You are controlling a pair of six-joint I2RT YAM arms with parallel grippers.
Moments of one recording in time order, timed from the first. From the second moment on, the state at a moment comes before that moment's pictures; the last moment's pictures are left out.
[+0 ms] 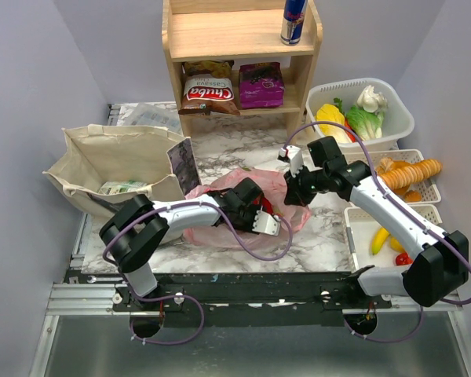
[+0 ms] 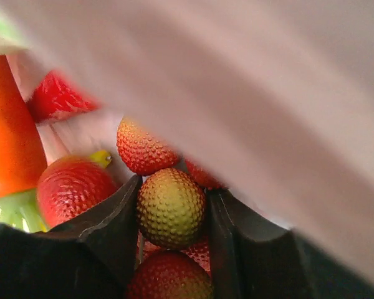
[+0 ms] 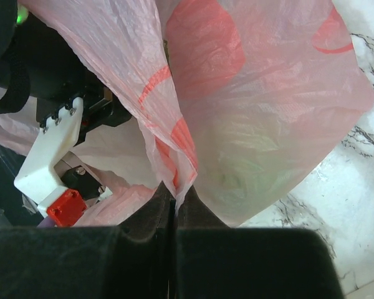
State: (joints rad) left arm -0.89 1.69 0.97 -0.32 0.20 0.97; right arm 0.48 1.32 1.10 -0.73 -0.44 -0.25
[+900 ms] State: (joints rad) left arm -0.66 1.32 1.26 -0.45 0.71 0.49; right arm 0.48 1.30 1.27 -0.70 -0.44 -0.17
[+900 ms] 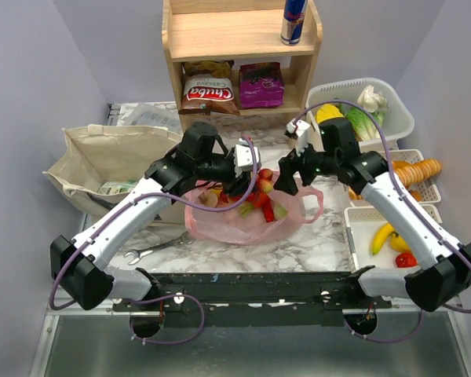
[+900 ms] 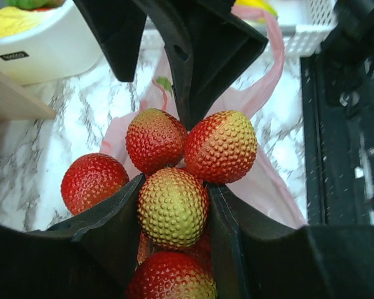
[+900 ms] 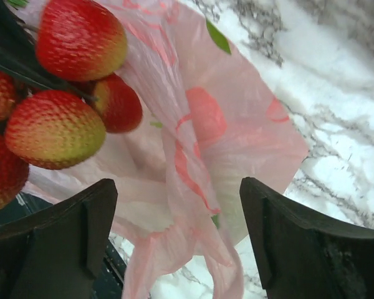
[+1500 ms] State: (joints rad) left arm -0.66 1.35 1.44 -0.24 0.85 -0.09; right arm 0.48 1.05 1.27 -0.54 -0.71 -0.24
